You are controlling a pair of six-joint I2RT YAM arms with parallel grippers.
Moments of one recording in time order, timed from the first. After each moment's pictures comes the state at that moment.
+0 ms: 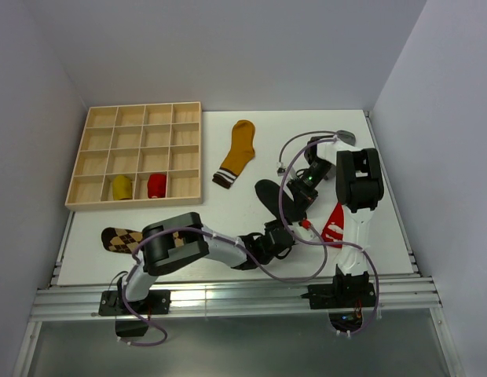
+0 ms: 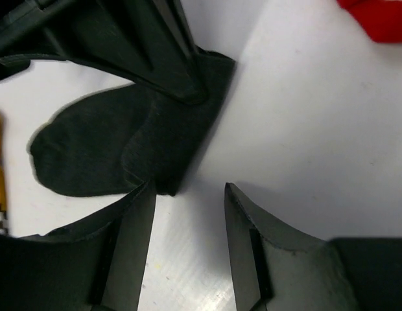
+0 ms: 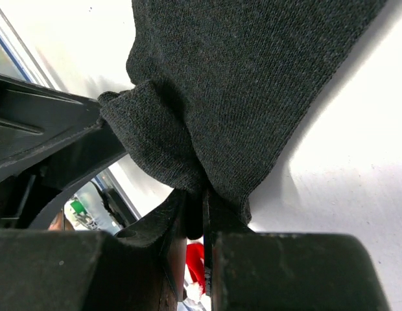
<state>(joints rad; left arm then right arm) -1.30 2.06 1.07 0.51 -0.52 0.26 0.10 2.19 1.51 -1.33 -0.59 -0.84</state>
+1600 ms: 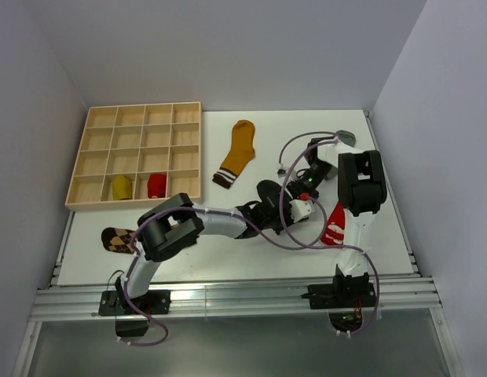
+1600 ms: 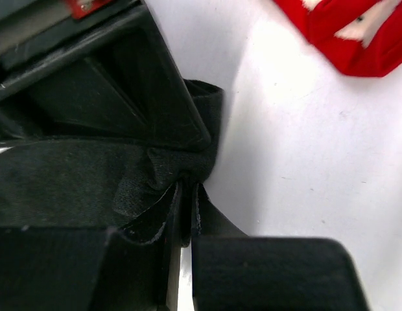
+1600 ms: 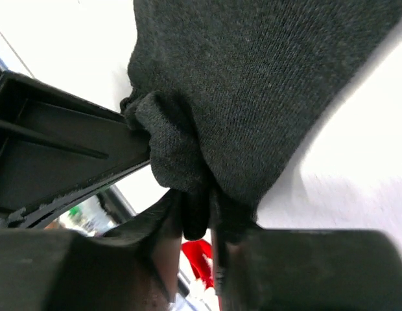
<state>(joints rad) -1.12 2.10 1.24 0.28 -0.02 0.23 0.11 2.16 1.47 -1.30 -0.56 -0.81</state>
